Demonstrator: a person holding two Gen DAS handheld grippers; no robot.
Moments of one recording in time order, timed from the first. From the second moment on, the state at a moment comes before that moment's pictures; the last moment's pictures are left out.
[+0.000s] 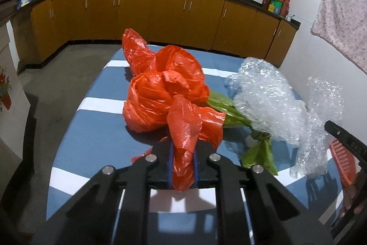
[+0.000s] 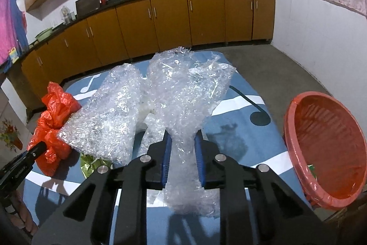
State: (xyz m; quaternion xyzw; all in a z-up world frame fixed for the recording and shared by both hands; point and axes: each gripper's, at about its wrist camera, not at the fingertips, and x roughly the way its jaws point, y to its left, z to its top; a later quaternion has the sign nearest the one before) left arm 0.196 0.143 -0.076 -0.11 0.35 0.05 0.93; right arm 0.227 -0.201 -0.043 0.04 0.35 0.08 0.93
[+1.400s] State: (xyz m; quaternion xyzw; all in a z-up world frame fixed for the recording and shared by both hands) left arm 0.153 0.070 0.005 -0.12 0.27 -0.04 0.96; right arm 0.168 -0.291 -0.002 0.09 0.28 0.01 0.96
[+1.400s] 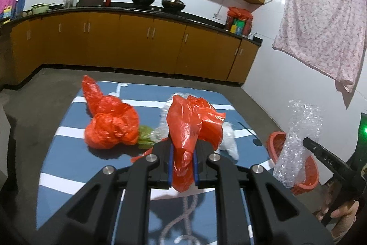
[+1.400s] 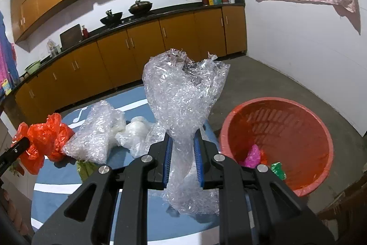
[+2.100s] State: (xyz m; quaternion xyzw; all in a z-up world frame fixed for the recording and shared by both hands) left arm 0.213 -0.091 0.000 -0.09 0.28 -0.20 0.94; right arm 0.149 -0.400 -0.002 0.11 0.26 -0.11 0.95
